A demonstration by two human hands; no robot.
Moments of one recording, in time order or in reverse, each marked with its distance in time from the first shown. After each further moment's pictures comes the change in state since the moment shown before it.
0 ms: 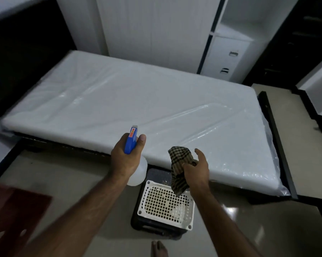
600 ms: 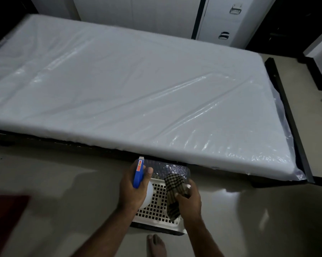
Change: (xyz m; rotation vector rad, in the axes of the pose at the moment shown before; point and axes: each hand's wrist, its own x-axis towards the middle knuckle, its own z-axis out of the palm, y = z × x) left_hand -0.023 -0.208 0.128 0.081 -0.119 -0.043; right_hand 0.089 0.253 0.016 0.057 -0.001 0.227
